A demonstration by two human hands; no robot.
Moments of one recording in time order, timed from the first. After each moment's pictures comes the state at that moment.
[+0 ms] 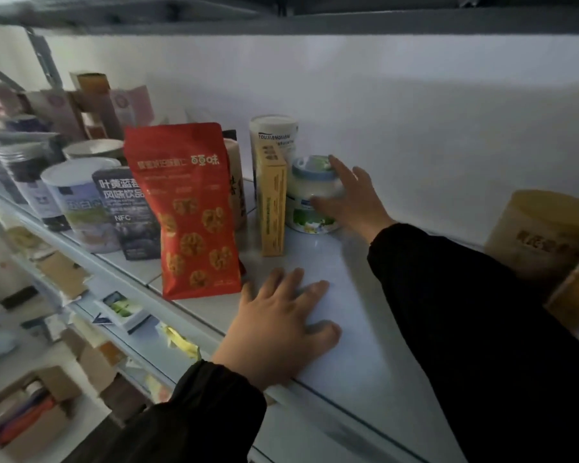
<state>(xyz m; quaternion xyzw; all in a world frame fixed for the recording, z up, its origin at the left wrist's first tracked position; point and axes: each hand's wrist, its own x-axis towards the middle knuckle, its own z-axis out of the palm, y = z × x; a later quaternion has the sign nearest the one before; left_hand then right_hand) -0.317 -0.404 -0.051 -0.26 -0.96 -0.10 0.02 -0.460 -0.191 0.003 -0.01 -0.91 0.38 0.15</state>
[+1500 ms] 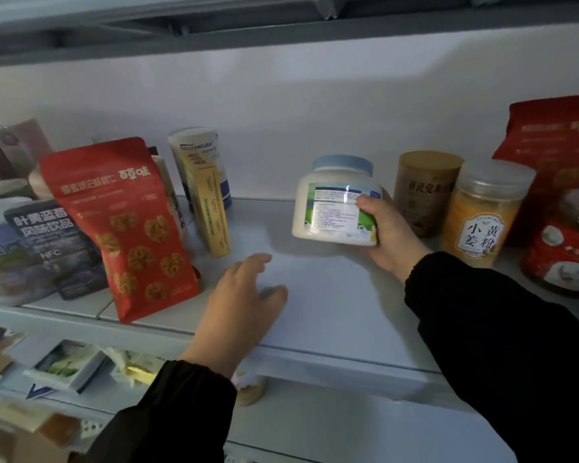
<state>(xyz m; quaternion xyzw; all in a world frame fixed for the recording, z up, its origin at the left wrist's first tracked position) -0.311 -0.410 -0.039 -0.25 -0.89 -0.37 0.01 -0.299 -0.143 -0.024 -0.02 -0.56 0.80 0.20</state>
